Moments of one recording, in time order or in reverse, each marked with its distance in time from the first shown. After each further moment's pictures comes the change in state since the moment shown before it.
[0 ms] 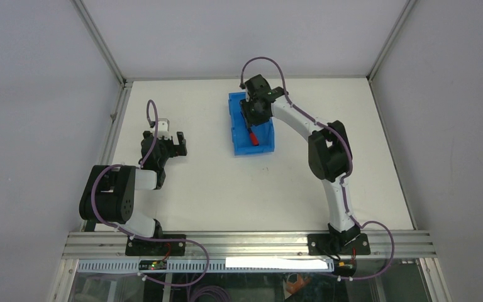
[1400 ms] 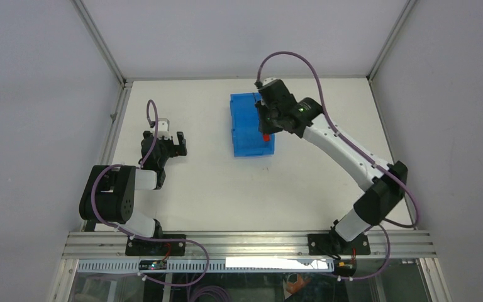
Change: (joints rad) left arm 0.000 0.000 0.000 0.000 0.000 0.000; right arm 0.126 -0.649 -0.356 -0.142 0.225 0.150
